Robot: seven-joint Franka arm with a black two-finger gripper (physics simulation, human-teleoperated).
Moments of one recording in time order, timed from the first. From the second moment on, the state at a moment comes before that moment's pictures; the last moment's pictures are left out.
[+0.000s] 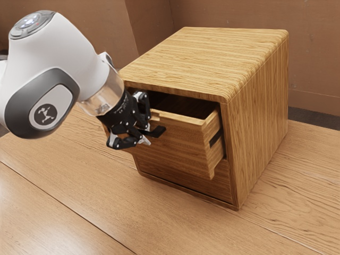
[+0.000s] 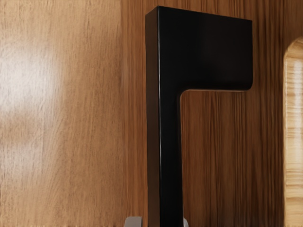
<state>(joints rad) -0.03 -0.36 -0.06 -2.00 0.05 2.08 -1.74</state>
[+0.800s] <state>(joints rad) -0.02 -0.60 -0.05 -2.18 0.05 2.04 -1.76</state>
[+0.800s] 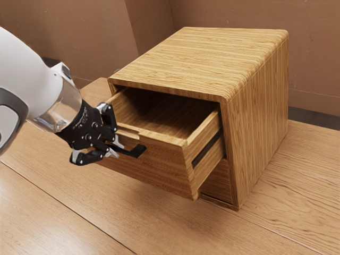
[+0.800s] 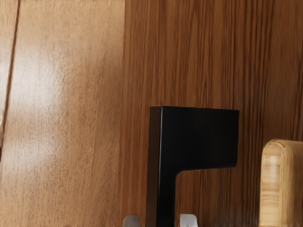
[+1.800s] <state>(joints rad) -0.02 -0.83 -0.10 -2.32 0.04 1.96 -1.77</state>
